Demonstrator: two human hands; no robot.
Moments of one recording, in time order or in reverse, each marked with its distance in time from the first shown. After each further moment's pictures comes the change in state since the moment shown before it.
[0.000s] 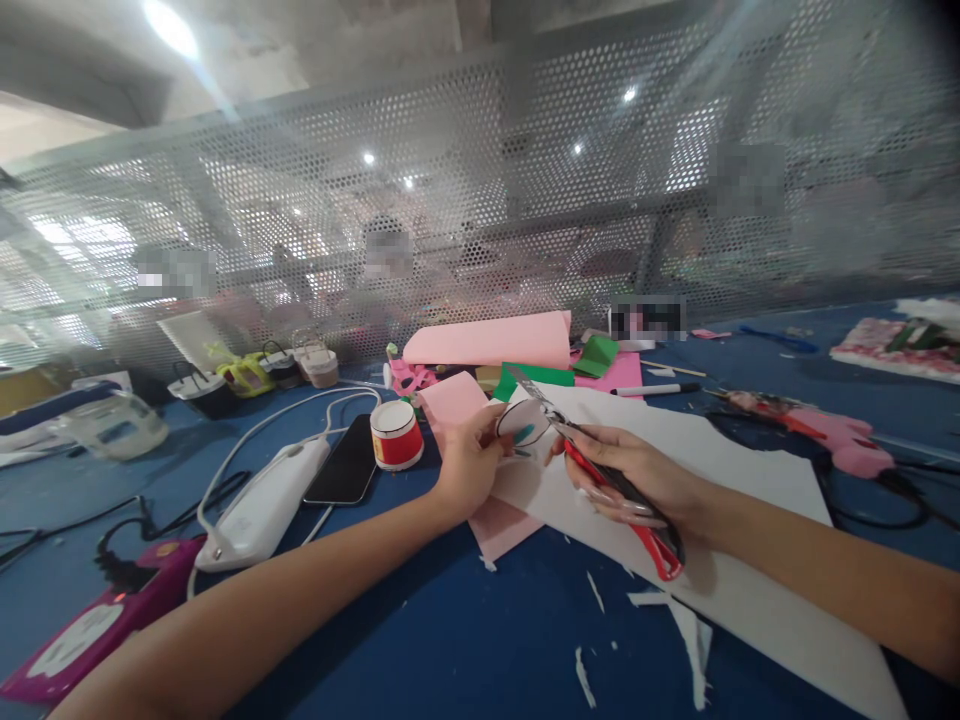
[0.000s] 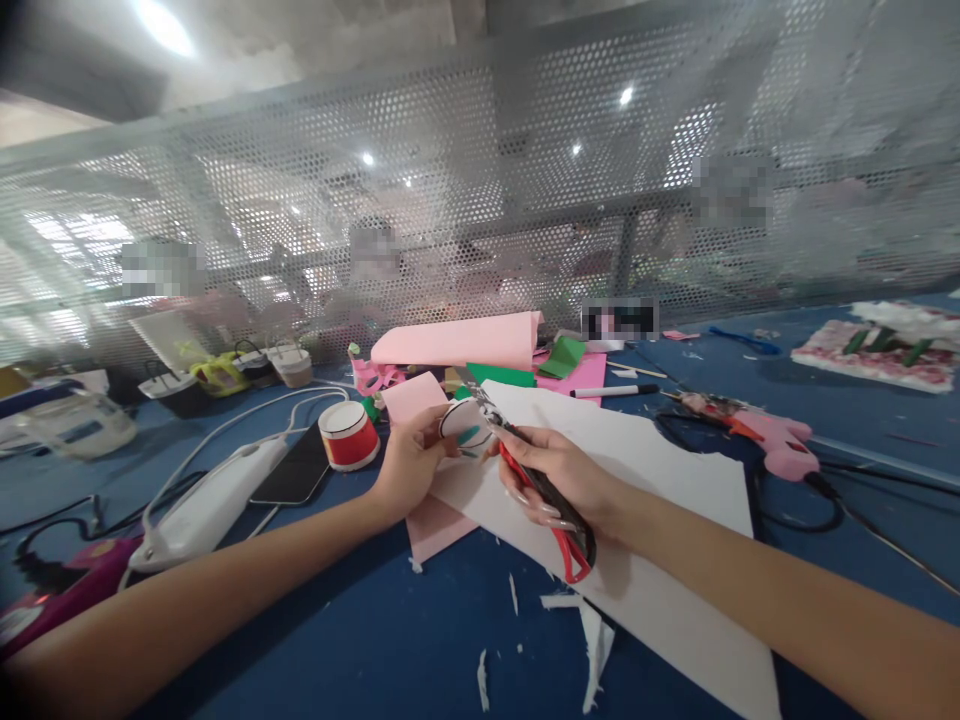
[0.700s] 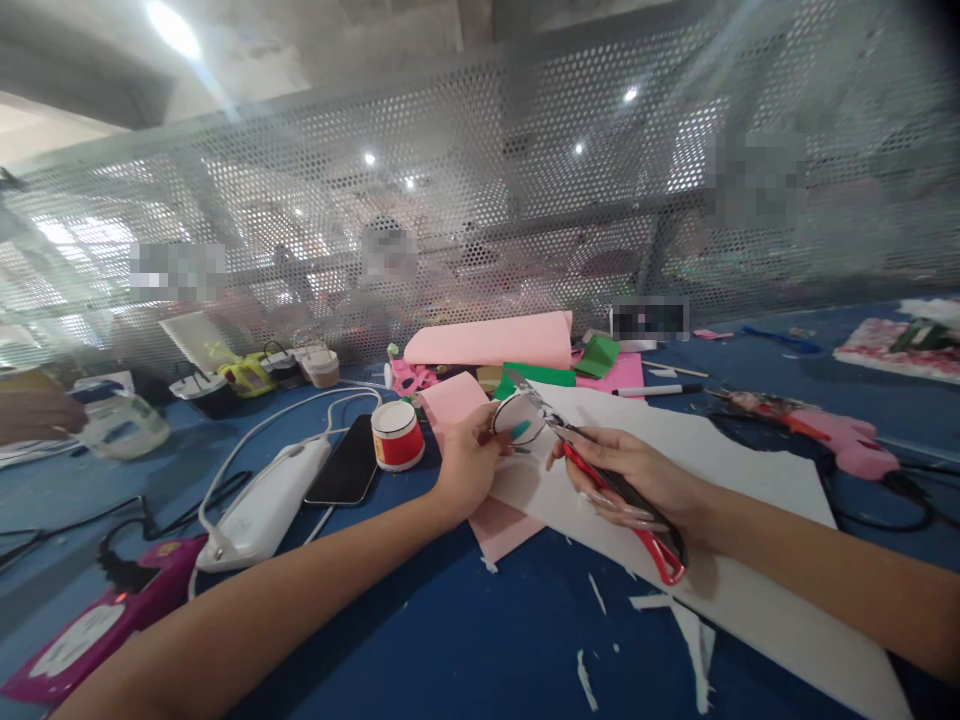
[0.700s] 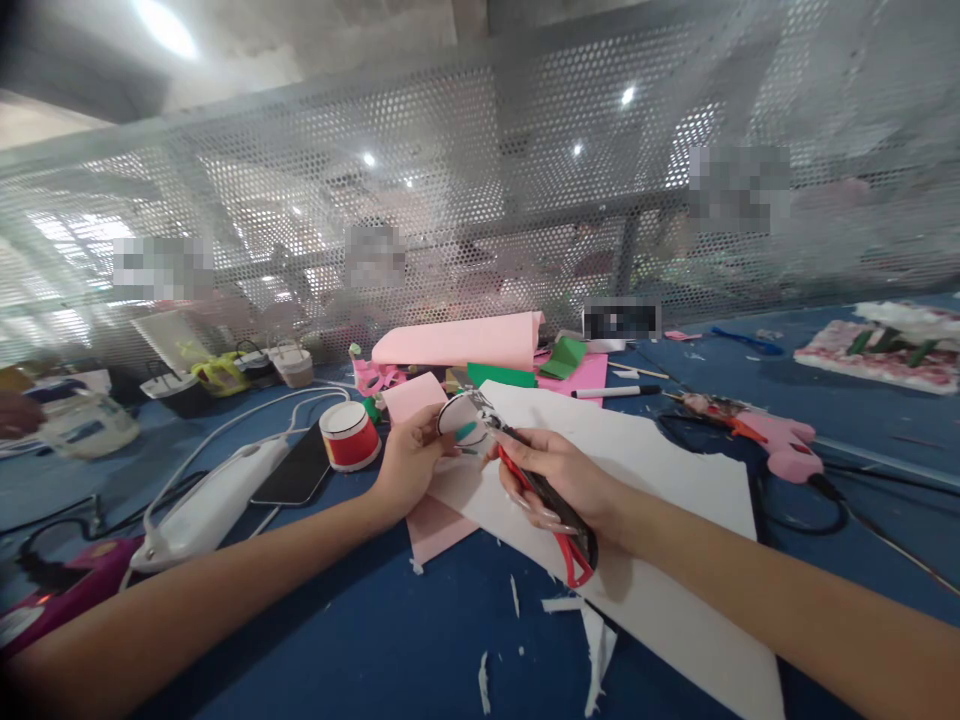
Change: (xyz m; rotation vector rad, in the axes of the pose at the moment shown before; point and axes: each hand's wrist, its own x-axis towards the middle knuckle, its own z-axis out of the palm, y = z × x) left_hand 0.002 0.006 0.000 -0.049 0.043 -0.055; right_hand 0.000 -0.001 0.003 -0.020 0.006 0.016
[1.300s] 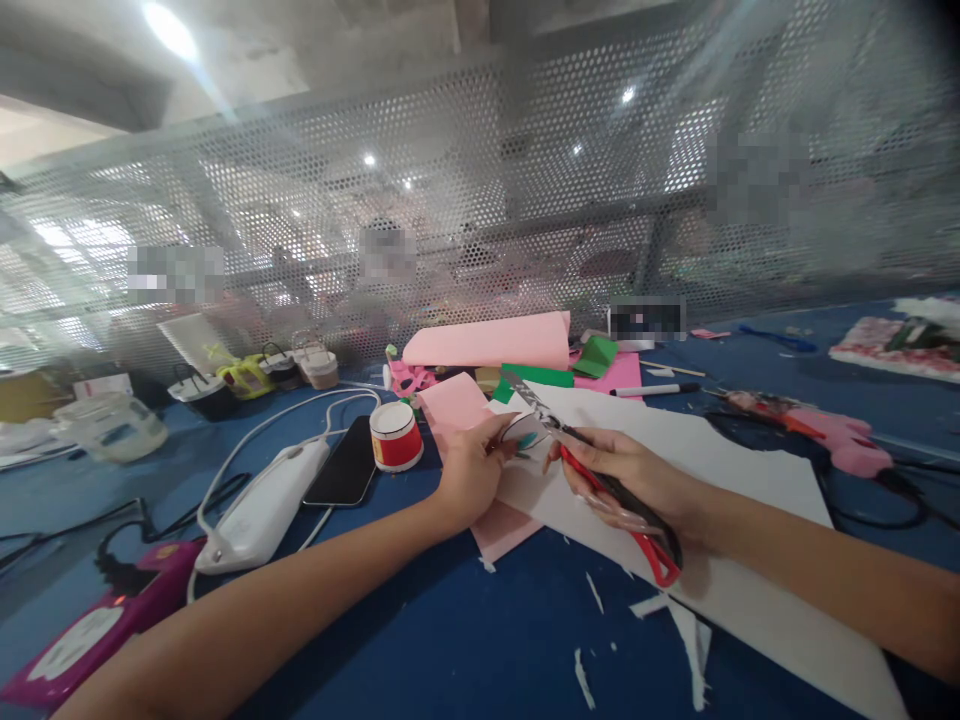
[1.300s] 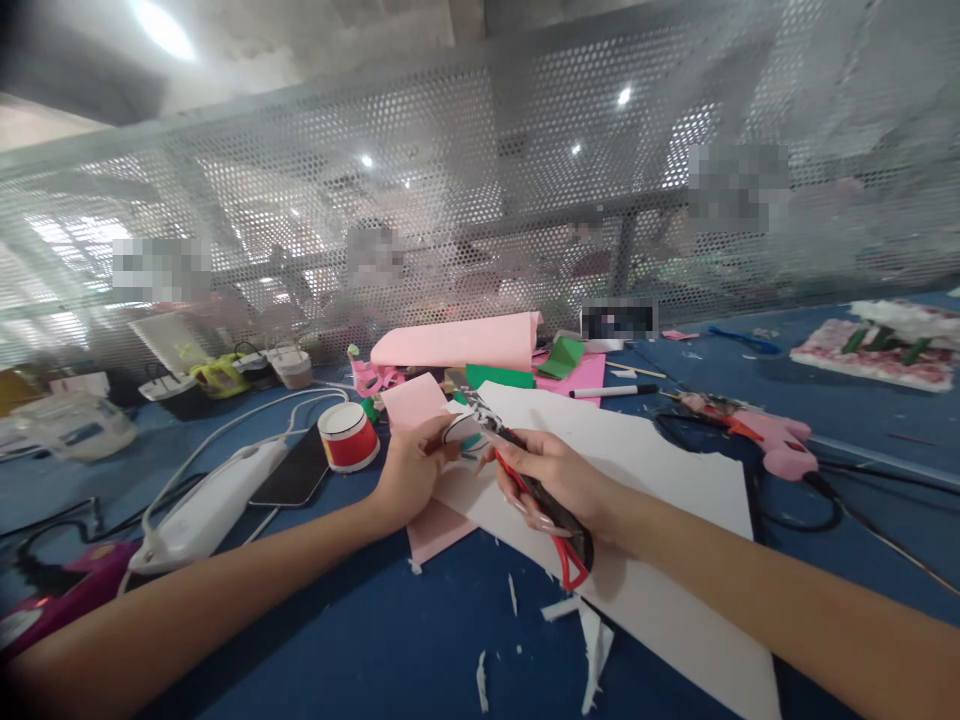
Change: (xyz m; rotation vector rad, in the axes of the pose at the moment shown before) left_hand -0.009 0.007 0.000 0.257 -0.099 0.098; right_hand 0.002 0.007 -0.005 -0.025 -0.003 -0.018
